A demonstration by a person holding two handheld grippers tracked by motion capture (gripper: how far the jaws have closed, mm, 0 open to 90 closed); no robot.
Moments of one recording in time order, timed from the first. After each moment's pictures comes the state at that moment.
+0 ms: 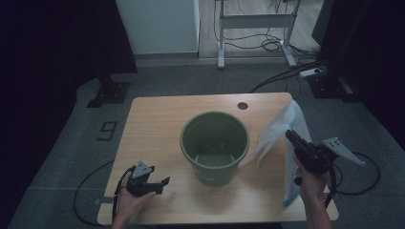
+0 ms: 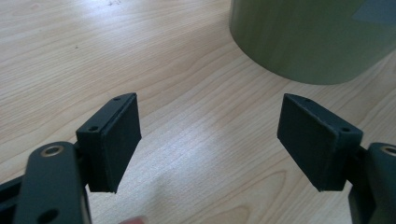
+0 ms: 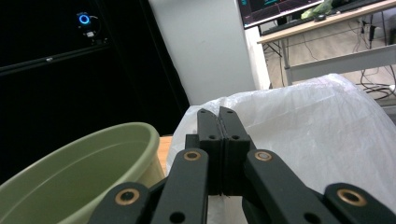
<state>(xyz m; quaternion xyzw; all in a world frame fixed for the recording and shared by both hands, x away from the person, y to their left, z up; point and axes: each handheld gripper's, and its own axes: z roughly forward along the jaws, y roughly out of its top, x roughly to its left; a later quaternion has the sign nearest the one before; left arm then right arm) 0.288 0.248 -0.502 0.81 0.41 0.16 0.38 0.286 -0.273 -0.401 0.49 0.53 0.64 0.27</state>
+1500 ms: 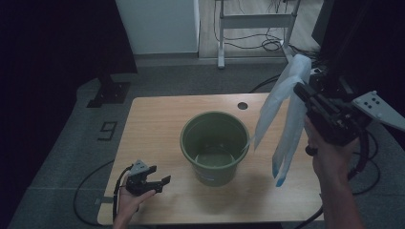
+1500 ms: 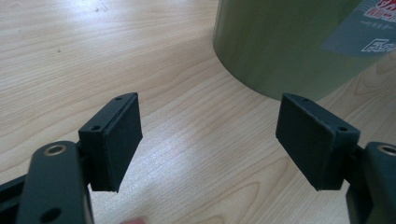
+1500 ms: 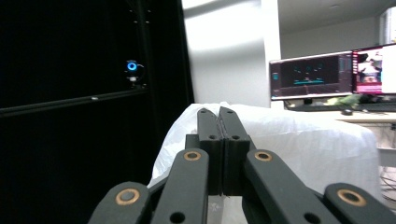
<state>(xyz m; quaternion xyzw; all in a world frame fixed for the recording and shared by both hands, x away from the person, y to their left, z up) 0.290 0.250 -0.498 0.79 0.43 0.13 0.42 0.257 -0.236 -0.221 0.37 0.53 0.68 0.35</state>
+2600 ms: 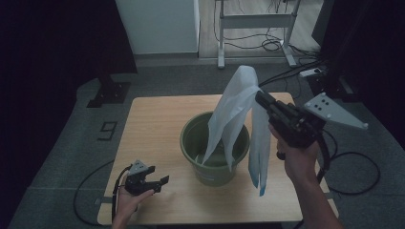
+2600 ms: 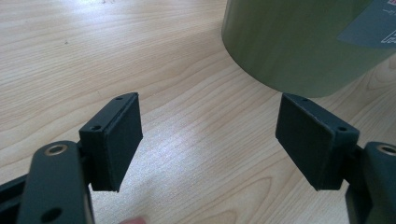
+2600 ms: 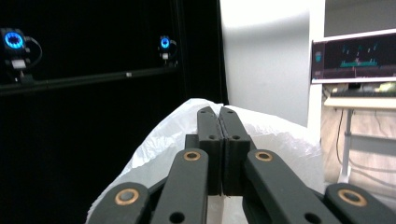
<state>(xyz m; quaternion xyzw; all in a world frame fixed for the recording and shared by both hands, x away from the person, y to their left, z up) 0.292 0.255 -0.502 0.79 0.43 0.13 0.41 0.264 -0.178 -0.235 0.34 0.58 0.68 0.30</state>
